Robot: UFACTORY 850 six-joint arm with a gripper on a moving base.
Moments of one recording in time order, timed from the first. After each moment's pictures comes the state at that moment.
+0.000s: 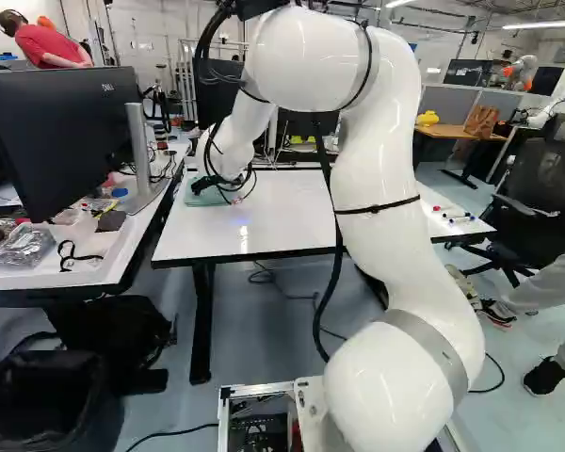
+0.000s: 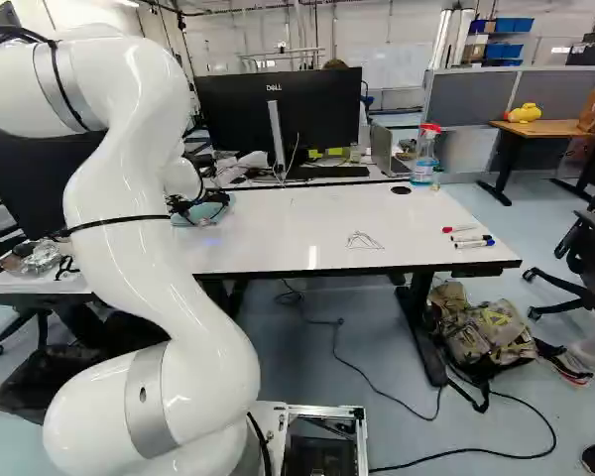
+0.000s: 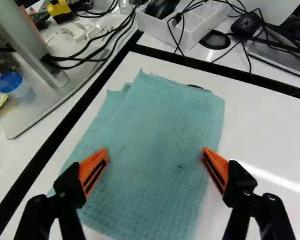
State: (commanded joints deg) arm 24.9 -33.4 -69.4 0.0 10.6 0.0
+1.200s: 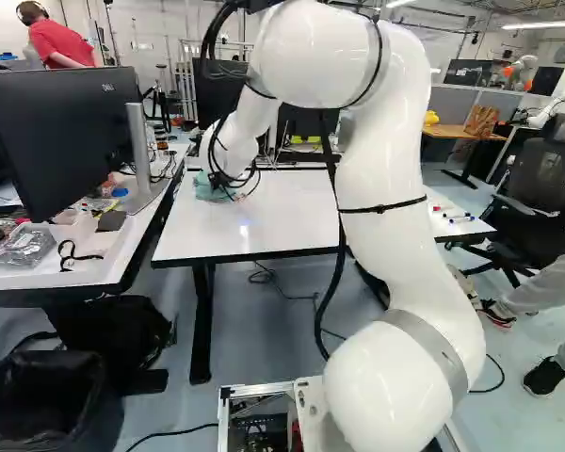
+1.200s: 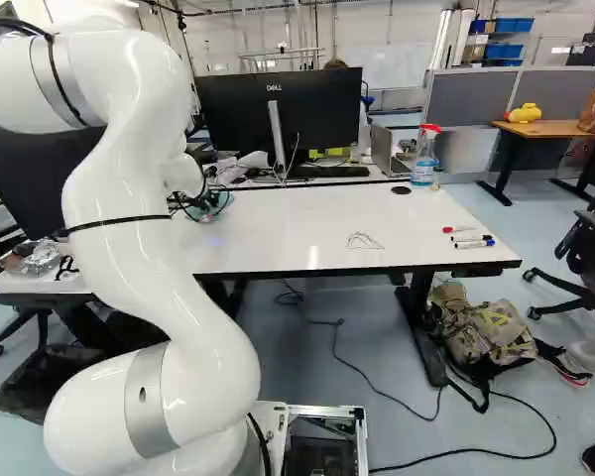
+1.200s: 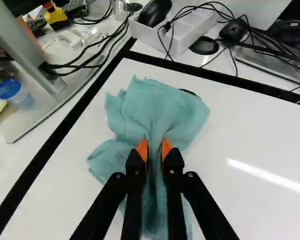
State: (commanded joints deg) arm 23.1 -31.1 -68.6 0.0 10.6 0.0
